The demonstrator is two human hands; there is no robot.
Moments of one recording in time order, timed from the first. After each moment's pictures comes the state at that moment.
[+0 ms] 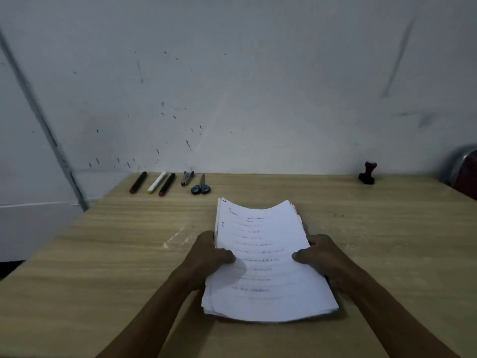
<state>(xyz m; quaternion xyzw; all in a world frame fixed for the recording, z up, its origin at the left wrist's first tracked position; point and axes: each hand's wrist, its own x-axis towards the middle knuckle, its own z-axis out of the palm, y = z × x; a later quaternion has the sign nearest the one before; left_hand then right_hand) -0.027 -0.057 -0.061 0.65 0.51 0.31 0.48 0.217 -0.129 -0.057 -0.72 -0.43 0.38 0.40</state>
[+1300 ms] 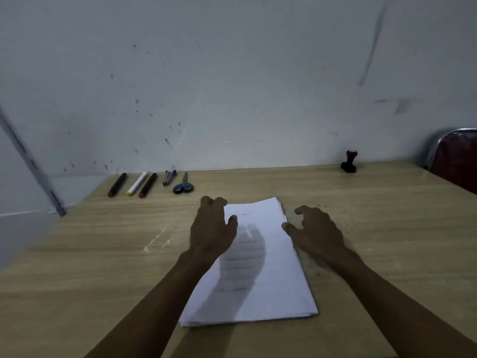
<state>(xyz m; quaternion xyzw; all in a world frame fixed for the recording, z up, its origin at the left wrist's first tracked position) 0.030 -0.049 -0.041 0.78 0.51 0.34 0.12 0.236 -0.124 -0.048 -0.82 -0.51 0.07 0.27</state>
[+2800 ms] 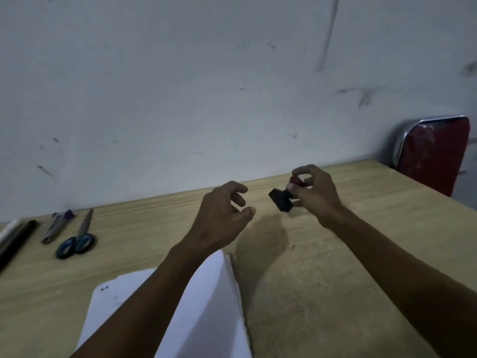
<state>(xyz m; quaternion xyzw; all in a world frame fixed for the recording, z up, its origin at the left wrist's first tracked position) 0.227 0.084 -0.009 0.83 0.32 0.32 0.32 0.442 0.030 -0.035 -0.69 -0.36 0.16 0.61</state>
